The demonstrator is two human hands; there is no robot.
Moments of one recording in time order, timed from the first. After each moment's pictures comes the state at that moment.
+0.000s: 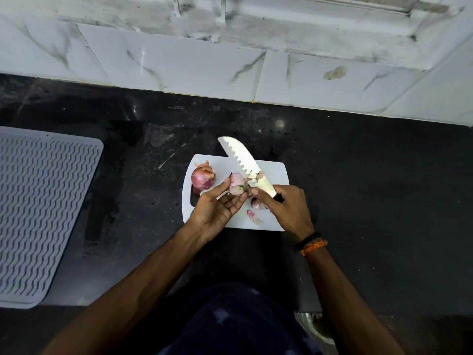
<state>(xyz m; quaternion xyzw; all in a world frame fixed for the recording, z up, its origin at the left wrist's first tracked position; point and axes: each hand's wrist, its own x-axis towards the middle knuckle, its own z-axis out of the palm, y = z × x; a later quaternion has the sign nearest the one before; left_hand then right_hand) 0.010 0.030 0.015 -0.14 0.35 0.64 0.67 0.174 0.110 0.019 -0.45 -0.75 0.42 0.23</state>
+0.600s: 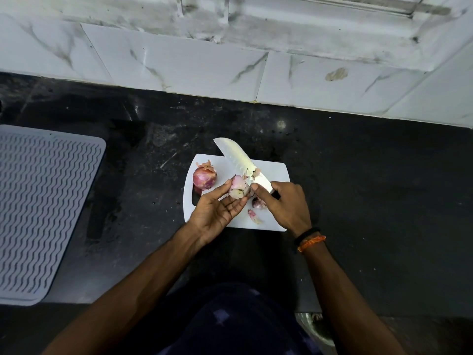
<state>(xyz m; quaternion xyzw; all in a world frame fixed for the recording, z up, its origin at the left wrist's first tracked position) 0.009 0.022 0.018 -0.14 0.36 0.63 0.68 0.166 0.113 0.029 -0.46 -0.80 0.35 0.17</state>
